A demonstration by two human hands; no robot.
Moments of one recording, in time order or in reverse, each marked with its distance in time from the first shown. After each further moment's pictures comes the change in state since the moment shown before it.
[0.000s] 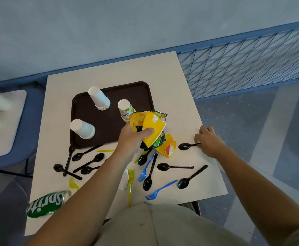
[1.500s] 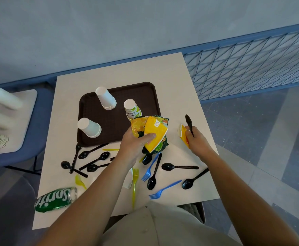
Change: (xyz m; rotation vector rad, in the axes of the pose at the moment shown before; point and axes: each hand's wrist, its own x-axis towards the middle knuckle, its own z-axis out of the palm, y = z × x) left_hand -0.014 -0.012 -0.010 -0.043 0.021 -0.056; right_hand -0.010 -0.083 -0.031 1.149 0.051 0.318
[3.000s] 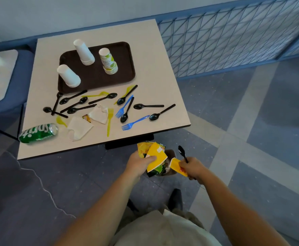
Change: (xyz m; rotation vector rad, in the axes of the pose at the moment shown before) left_hand -0.252 -0.239 0.083 0.185 -0.020 -0.293; right_hand -0.274 0.253 -0.009 -0.141 -0.201 0.352
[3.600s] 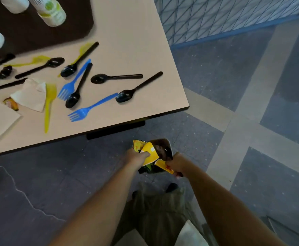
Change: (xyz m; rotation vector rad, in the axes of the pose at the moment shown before) left_hand 0.196 -0.094 0.104 0.338 0.148 -0.233; right_hand 0.222 0.087 0.050 -0.053 -0.182 0.223
